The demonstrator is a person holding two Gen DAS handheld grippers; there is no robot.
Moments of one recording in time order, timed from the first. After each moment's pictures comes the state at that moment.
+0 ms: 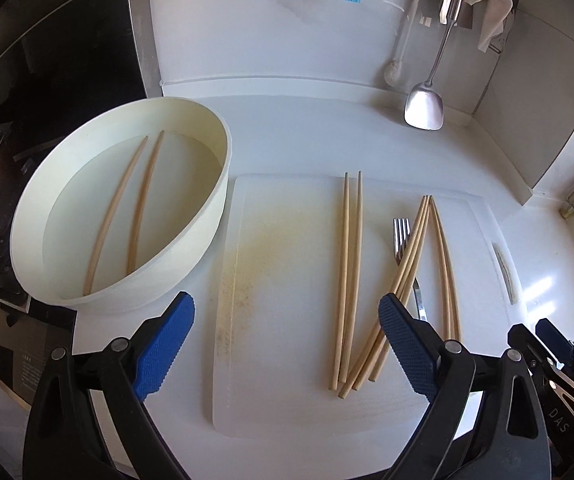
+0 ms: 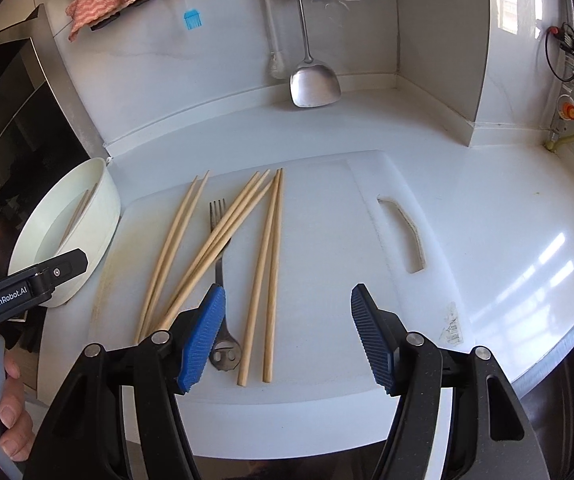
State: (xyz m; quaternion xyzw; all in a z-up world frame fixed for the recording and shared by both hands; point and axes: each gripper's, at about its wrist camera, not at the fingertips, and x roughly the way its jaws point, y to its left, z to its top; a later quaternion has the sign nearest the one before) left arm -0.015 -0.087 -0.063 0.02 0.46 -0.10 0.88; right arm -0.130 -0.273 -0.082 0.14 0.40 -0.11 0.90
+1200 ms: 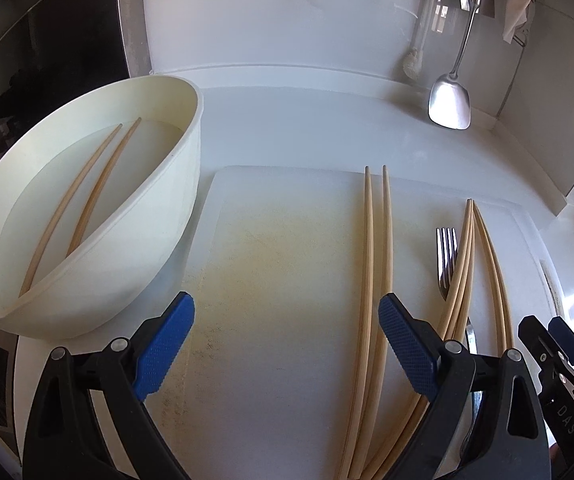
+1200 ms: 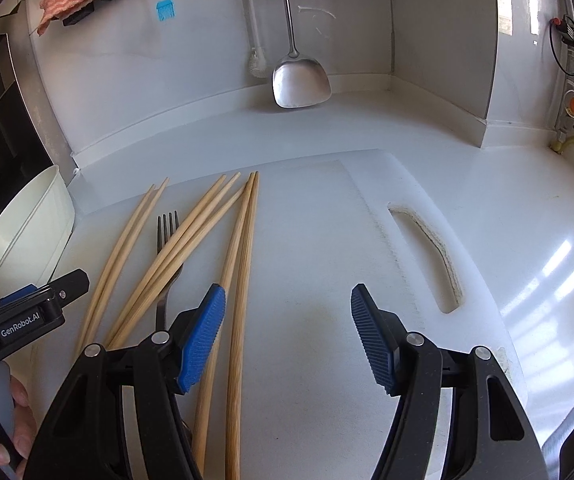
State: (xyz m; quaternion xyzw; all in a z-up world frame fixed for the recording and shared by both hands) left arm 0.020 -0.111 -0.130 0.01 0.44 -0.08 0.90; right arm -0.082 -0.286 -0.143 0.13 0.37 -0.13 0.91
